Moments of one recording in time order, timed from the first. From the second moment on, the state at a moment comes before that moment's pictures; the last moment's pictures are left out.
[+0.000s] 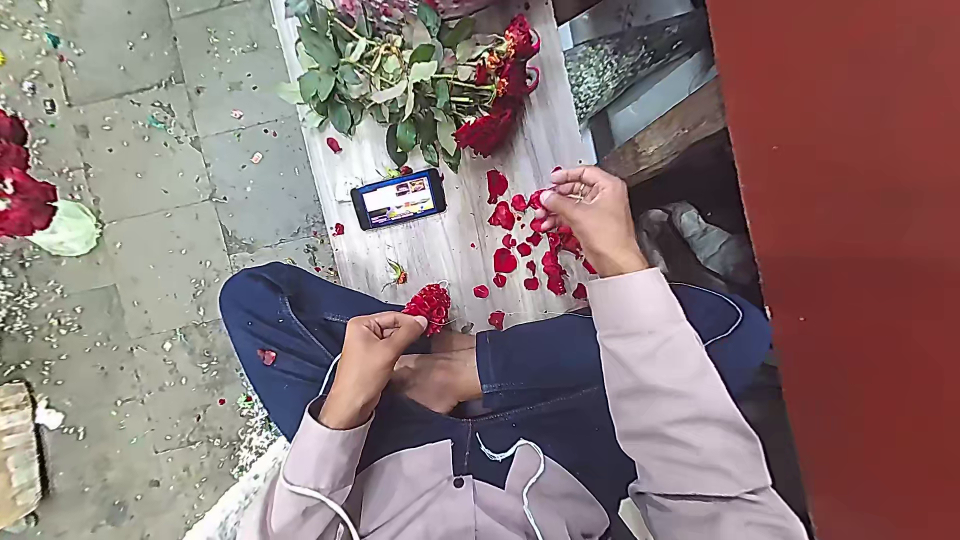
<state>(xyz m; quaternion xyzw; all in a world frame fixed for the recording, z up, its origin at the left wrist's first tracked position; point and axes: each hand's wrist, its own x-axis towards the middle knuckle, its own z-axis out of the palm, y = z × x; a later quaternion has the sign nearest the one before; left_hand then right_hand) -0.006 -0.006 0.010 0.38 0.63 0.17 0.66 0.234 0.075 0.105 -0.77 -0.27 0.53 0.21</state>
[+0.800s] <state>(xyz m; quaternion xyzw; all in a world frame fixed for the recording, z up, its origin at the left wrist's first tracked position) 0.000 -0.009 0.011 0.39 0.63 0.16 0.65 0.249 0.022 0.056 -0.70 -0.28 0.60 0.27</state>
